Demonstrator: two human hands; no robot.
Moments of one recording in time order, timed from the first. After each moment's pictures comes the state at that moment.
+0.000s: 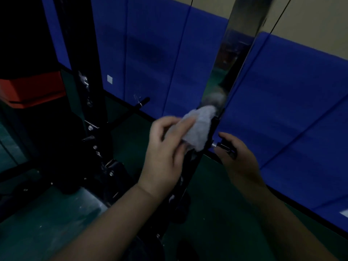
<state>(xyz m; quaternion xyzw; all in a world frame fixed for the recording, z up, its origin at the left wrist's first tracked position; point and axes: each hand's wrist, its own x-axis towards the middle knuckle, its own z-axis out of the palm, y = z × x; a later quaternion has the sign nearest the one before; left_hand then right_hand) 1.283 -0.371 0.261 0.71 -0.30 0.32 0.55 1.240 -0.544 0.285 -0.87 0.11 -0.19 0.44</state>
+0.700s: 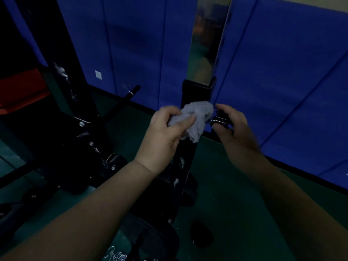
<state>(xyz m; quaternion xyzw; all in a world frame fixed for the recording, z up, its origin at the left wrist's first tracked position) 1.319 -0.383 0.216 0.76 -0.40 0.29 0.42 1.234 -0.551 0.269 -0.89 0.08 -0.18 0.41</state>
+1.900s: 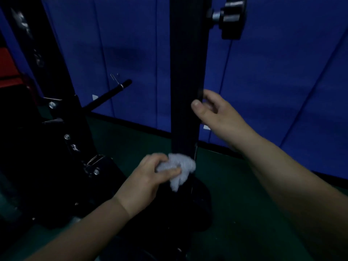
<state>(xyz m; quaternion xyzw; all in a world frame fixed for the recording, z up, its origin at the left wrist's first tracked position) 1.325 -0.369 -0.048 0.78 -0.47 0.29 0.29 1.267 -0.558 0.103 -0.82 -0.04 -0.17 0.54</state>
